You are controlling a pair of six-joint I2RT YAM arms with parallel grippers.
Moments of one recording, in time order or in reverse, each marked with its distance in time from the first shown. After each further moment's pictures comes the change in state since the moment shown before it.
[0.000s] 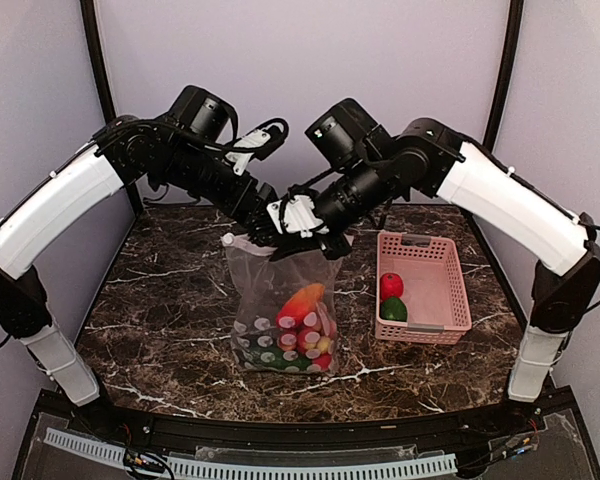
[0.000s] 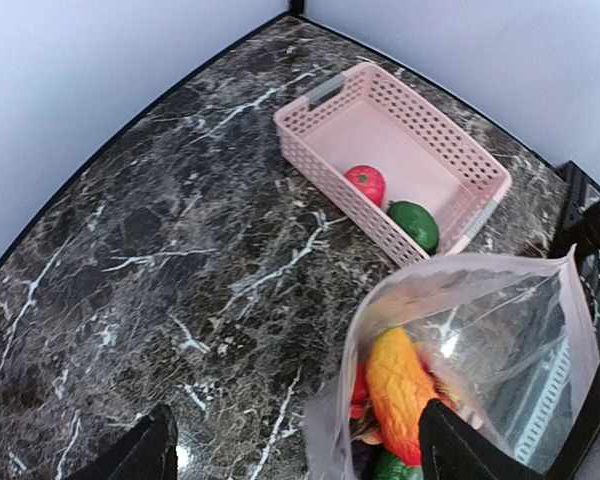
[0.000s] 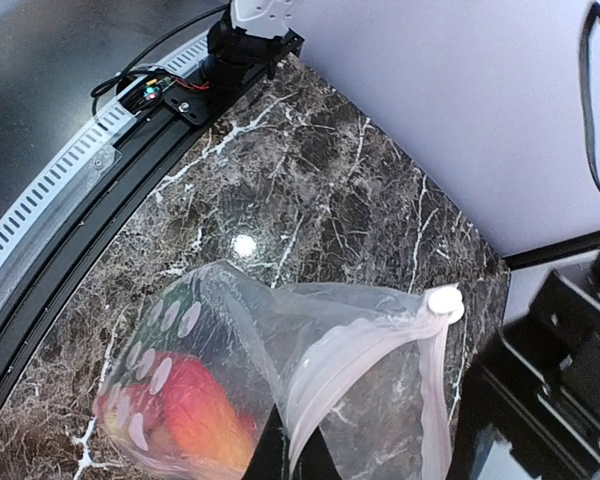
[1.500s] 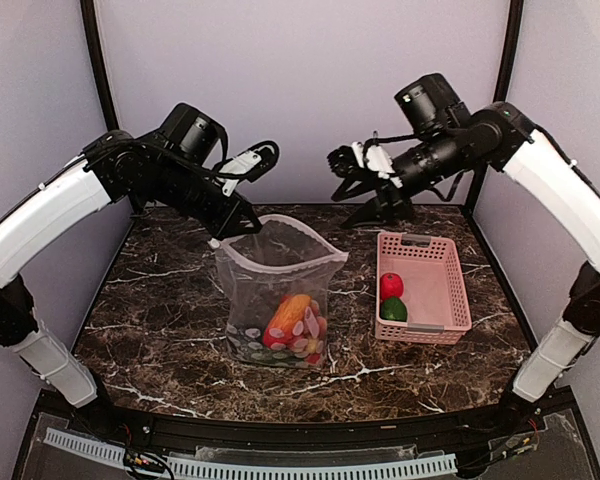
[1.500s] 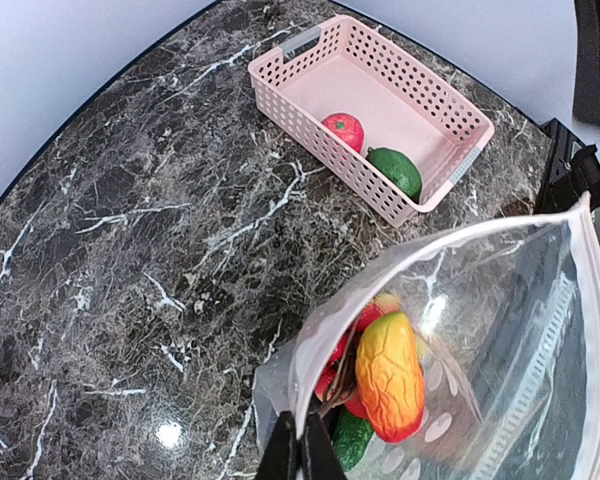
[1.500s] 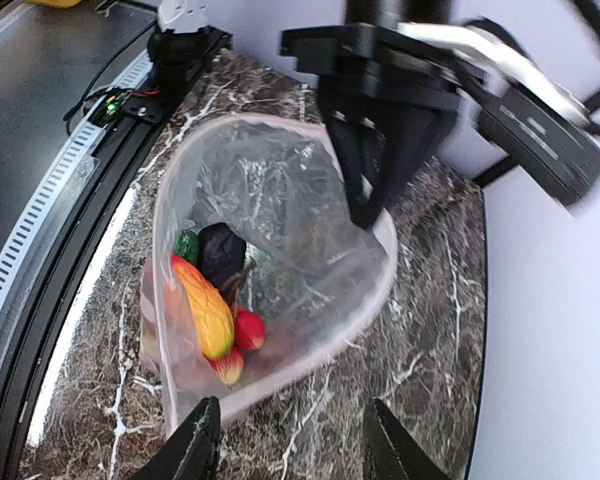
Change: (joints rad) left arm 0.001 -0.095 -0.157 -0.019 0.084 0.016; right arm -0.184 -0.156 -0.090 -0.050 -0.077 0.090
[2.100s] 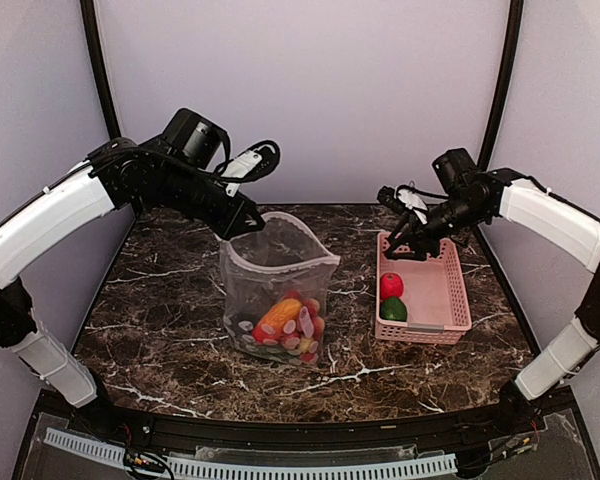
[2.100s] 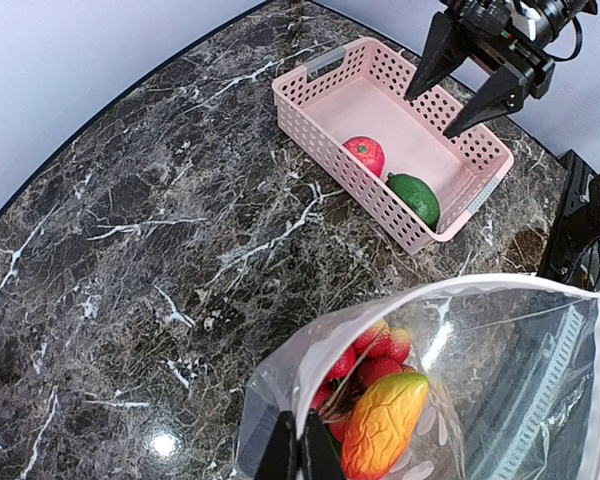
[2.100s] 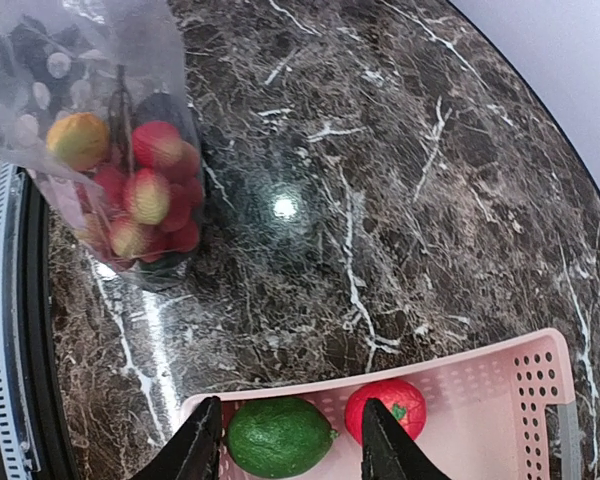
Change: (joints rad) left arm 0.000 -0.003 -0.048 0.097 -0.045 -0.048; right arm -0.471 -0.172 -0.665 0.285 -0.138 0.285
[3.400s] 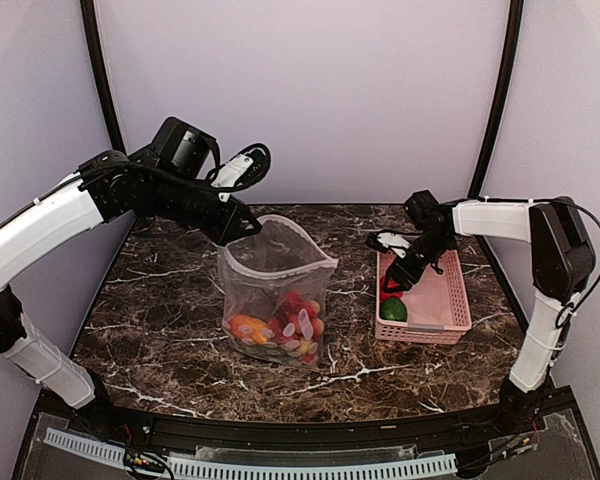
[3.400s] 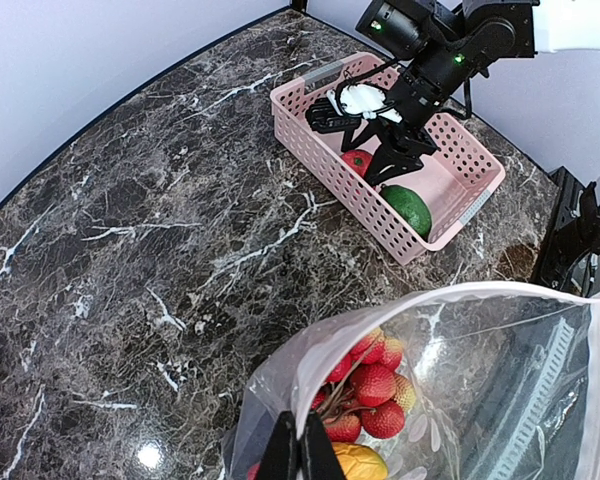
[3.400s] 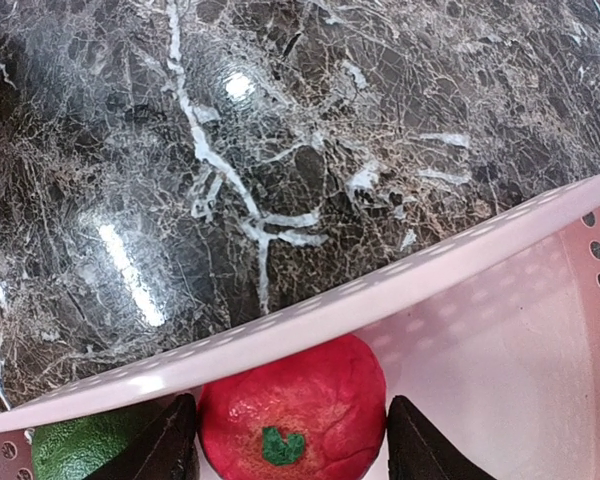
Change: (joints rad) left arm 0.000 -0.084 -0.134 0.105 0.008 -0.043; right arm -0.025 0.344 -0.073 0.175 0.311 0.122
